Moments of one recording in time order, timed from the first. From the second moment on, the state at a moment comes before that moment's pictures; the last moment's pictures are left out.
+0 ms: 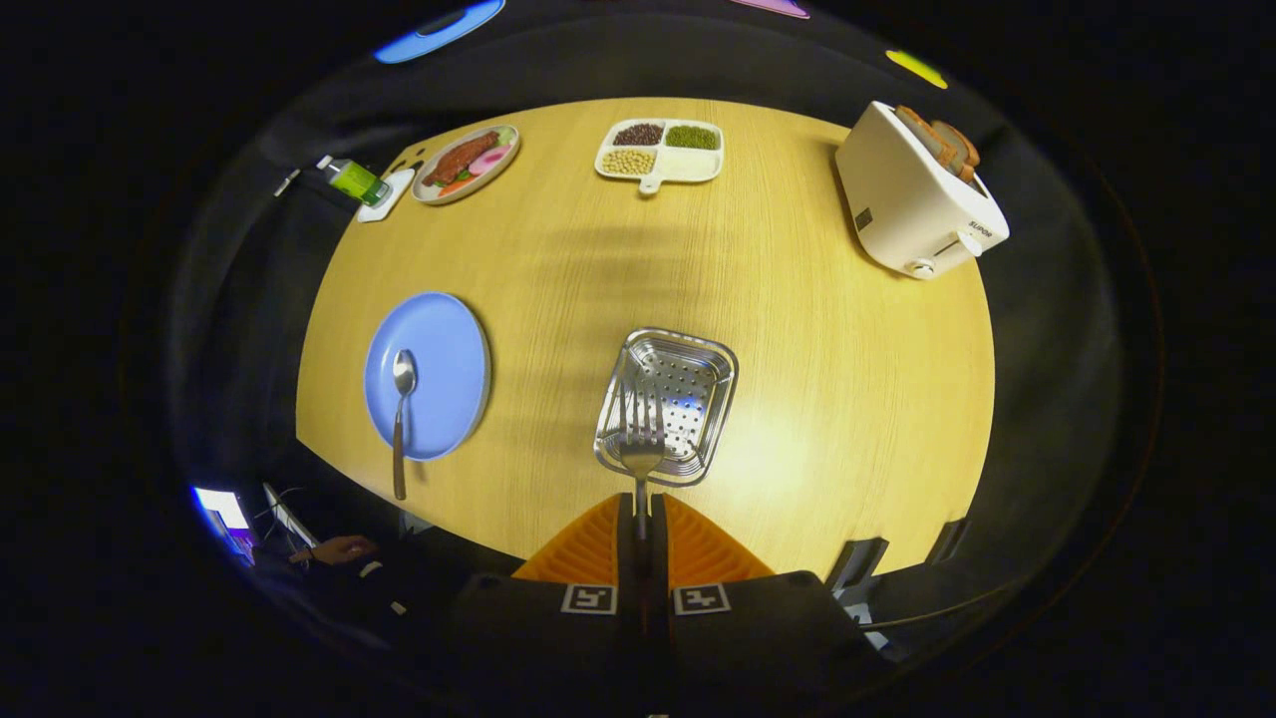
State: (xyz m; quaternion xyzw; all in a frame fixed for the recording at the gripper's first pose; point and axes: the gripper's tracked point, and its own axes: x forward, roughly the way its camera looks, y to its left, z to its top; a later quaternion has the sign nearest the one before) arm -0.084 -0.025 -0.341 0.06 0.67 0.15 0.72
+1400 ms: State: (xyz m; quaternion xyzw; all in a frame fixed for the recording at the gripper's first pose) arm -0.080 0.158 -0.272 0.16 0.59 0.27 0.74
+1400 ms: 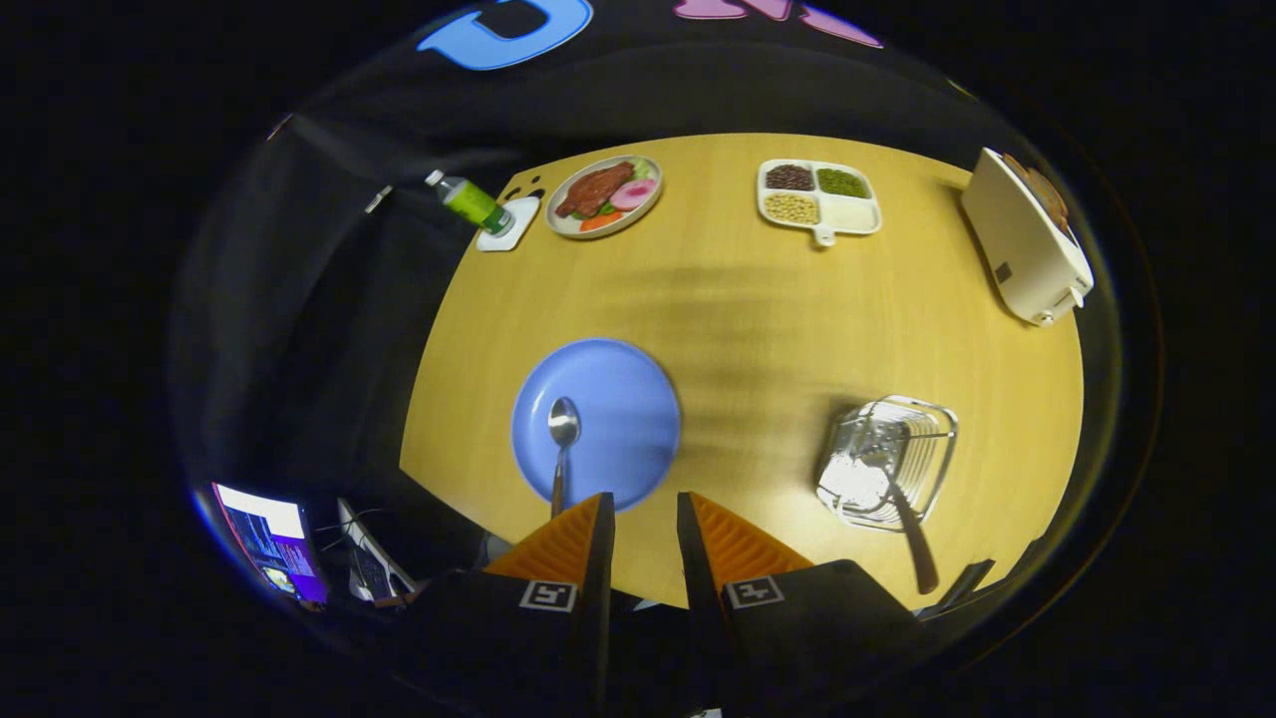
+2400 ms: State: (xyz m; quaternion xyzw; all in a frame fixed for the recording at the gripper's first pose) arm -0.128 0.289 -0.405 0.08 0.68 0.26 0.68
